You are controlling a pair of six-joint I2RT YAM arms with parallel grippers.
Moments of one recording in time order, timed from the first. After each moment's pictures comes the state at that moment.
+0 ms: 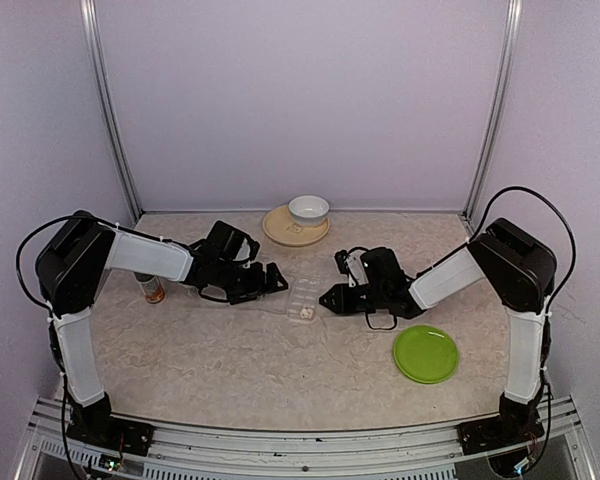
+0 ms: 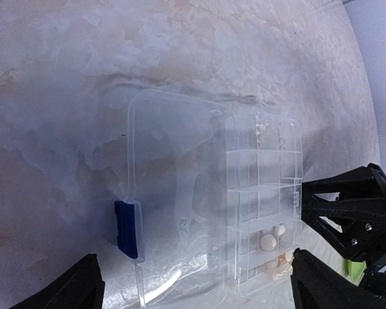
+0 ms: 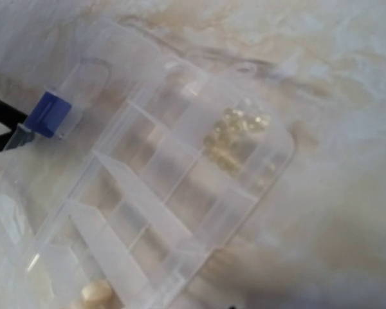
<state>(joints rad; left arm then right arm) -0.60 1.95 1.14 -0.02 0.27 -0.63 0.67 2.03 0.98 0.47 -0.30 0.50</state>
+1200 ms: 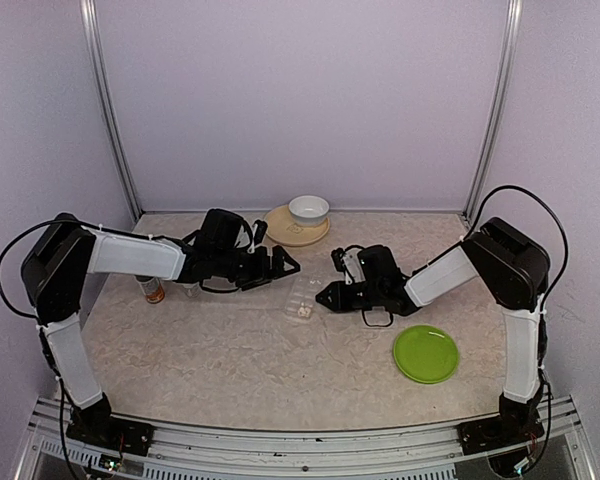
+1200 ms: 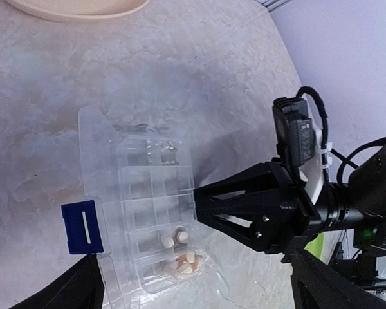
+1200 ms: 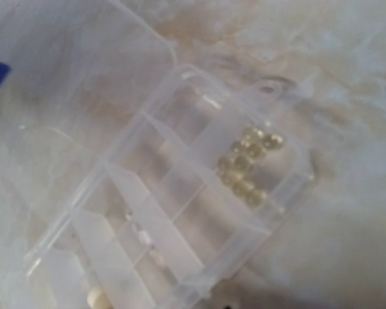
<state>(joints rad) -0.63 1.86 1.13 0.10 0.36 -0.65 0.67 2.08 1.03 0.47 -0.33 0.50</state>
